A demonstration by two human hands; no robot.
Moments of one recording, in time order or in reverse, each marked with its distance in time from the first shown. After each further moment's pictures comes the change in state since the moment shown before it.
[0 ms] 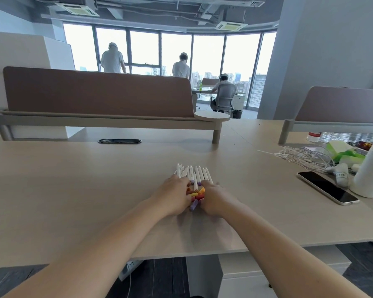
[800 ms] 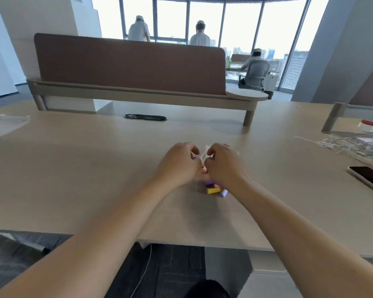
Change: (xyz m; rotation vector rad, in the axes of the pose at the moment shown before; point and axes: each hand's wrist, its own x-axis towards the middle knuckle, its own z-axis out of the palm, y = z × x) left_hand -0.010 -0.026 -0.036 -0.249 0.303 -0.094; right_hand 0.000 -0.058 -0.021 0.267 0.343 -0.204
